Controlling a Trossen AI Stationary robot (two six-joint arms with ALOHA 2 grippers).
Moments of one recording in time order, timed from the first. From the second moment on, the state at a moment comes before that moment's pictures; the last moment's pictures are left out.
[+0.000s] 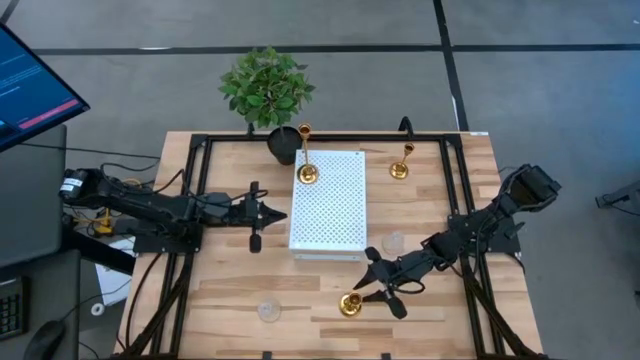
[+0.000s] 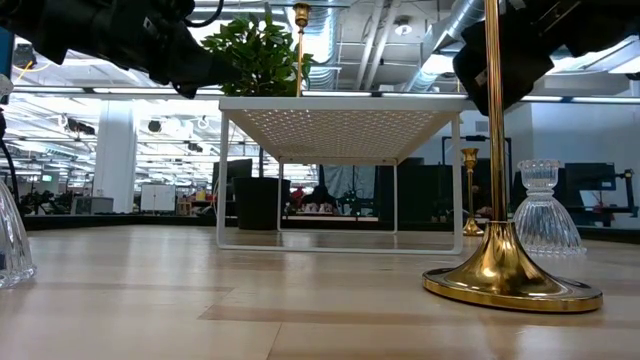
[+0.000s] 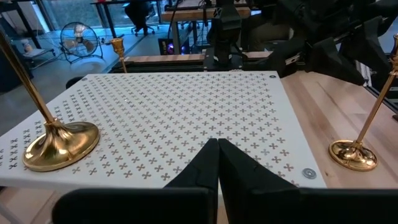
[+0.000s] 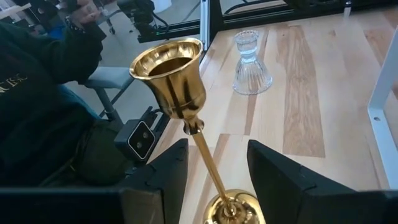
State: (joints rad) left arm -0.14 0.77 0.36 0.39 -0.23 0.07; right arm 0.56 1.49 0.59 0.56 0.11 0.35
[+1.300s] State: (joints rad) left arm -0.14 0.77 0.36 0.38 -0.23 0.07; right arm 0.62 1.77 0.78 0.57 0.18 0.39
